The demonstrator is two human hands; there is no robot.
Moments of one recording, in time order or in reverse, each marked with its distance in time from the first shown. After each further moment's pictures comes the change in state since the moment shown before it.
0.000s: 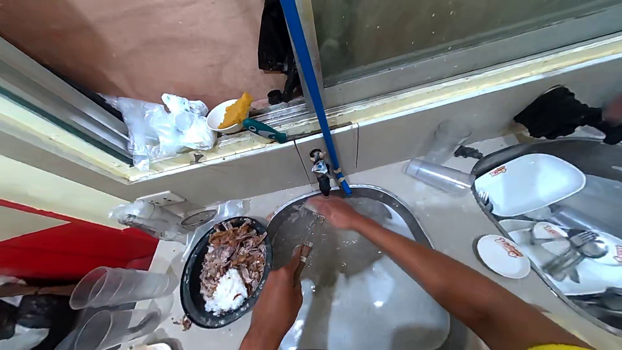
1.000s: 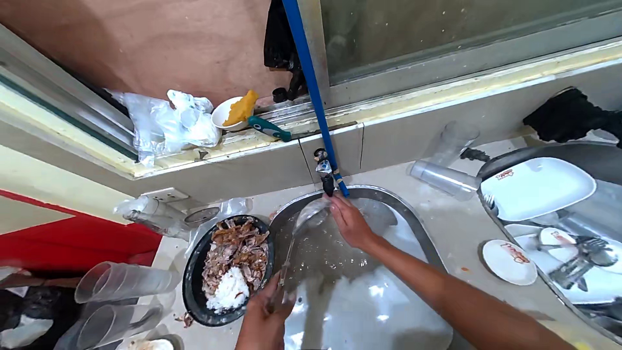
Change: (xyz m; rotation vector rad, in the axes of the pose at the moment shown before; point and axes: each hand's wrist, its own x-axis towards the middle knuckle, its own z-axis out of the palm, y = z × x) left_hand -0.046 -0.042 0.011 -0.896 0.027 -0.169; right_hand -0.046 -0.010 0.015 0.233 0.452 -0.045
